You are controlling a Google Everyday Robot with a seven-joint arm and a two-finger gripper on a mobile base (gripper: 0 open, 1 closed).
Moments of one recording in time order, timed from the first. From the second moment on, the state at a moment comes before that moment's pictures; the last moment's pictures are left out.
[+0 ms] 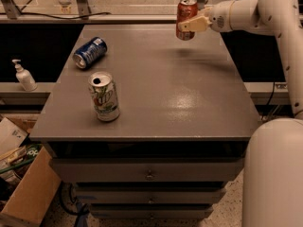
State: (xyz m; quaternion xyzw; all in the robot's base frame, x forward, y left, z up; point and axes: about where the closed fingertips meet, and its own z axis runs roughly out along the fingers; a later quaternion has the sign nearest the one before) arm 0.825 -0.155 0.931 -0.37 0.72 0.23 0.54
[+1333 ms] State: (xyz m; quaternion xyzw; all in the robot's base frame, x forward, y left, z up) arm 0.728 -0.129 0.934 -0.62 0.67 0.15 0.39
